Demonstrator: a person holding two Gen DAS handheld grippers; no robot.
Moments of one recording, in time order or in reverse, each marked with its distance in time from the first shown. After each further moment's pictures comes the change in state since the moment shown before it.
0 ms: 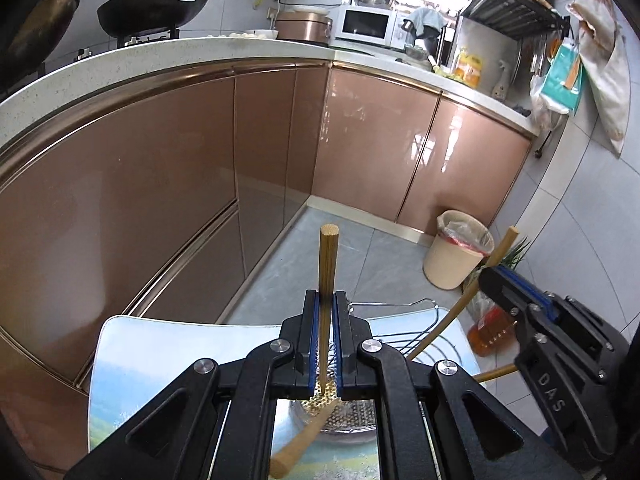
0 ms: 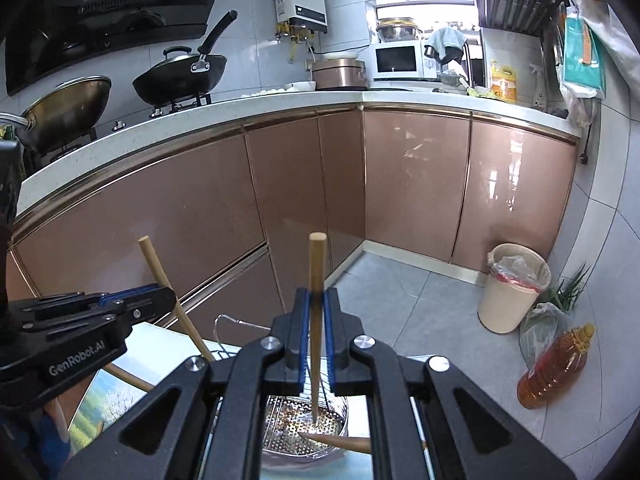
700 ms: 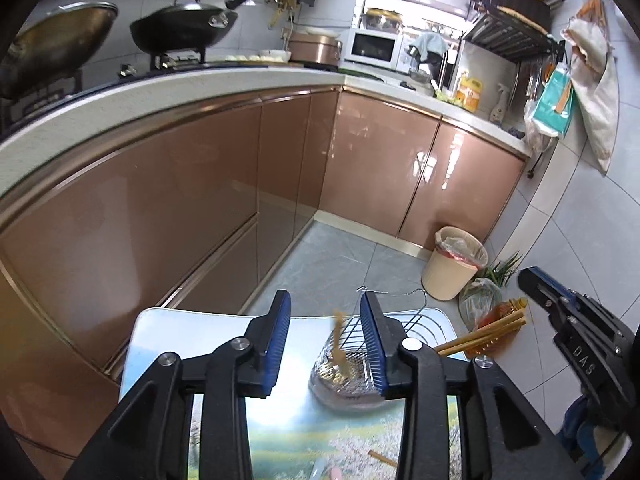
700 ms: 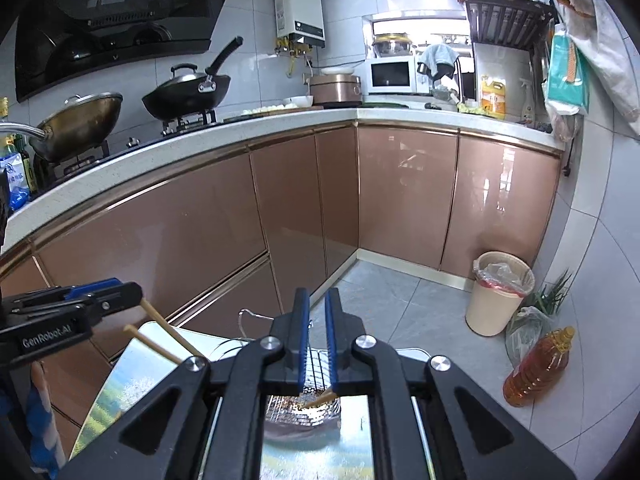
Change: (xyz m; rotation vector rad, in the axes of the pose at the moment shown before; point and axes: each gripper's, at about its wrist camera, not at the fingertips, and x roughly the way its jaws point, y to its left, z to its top) left arm -0.090 0.034 -0.012 -0.031 -0.066 0.006; right arm -0.083 0.010 0.013 -0.003 -0.041 -0.018
